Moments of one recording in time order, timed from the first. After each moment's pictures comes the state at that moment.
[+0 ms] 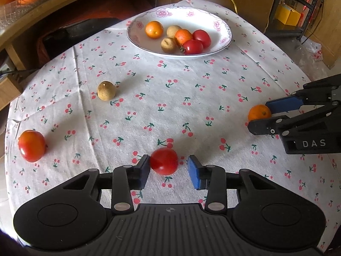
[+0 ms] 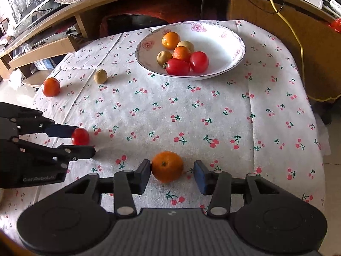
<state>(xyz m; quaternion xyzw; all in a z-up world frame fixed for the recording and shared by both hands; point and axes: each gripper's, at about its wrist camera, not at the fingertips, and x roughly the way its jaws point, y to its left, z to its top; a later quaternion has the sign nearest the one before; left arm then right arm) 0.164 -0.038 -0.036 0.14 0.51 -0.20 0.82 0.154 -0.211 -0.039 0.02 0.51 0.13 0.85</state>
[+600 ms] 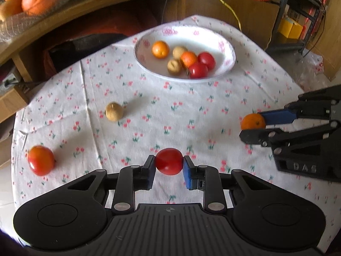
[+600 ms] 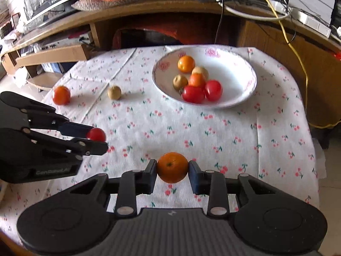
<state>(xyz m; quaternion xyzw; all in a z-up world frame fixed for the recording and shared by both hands) 0.175 -0.039 -0.015 0.12 0.49 -0.19 0.84 0.157 -0.191 -0.018 -0.01 0.46 0.14 0.88</state>
